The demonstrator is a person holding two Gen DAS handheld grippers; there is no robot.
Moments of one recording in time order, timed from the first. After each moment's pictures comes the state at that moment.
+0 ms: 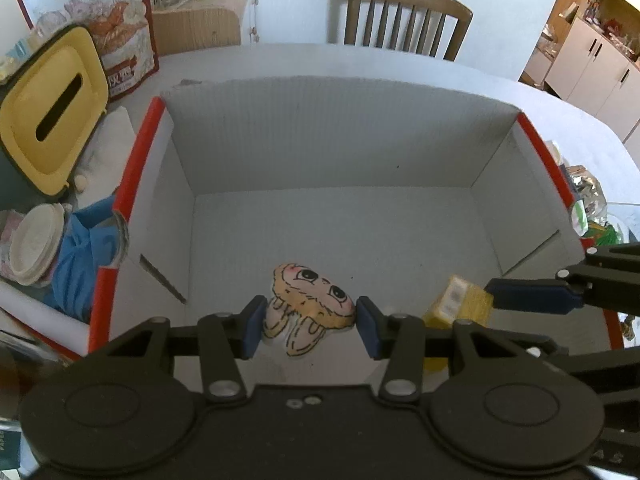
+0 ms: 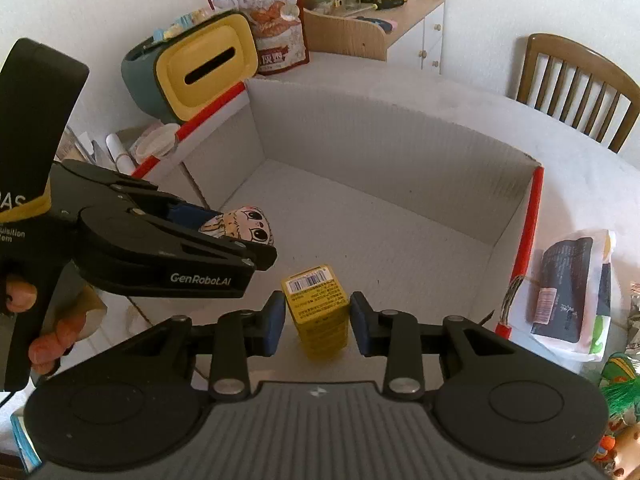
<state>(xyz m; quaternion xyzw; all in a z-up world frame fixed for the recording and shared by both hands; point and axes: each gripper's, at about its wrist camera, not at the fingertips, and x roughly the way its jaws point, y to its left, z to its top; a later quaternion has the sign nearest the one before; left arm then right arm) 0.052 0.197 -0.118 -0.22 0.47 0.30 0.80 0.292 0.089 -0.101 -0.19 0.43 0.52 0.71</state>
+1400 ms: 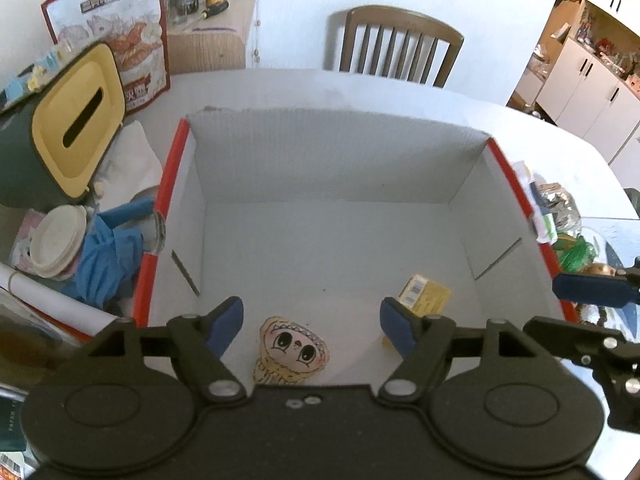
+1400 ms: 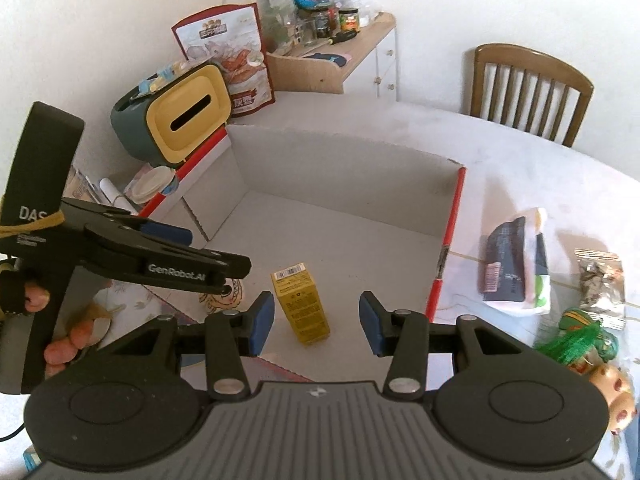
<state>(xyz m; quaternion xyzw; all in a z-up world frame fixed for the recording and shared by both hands) 0.026 0.176 -0.085 -0.24 0.42 0.33 0.81 0.276 0.035 -0.056 -0.14 0.41 0.48 0.76</state>
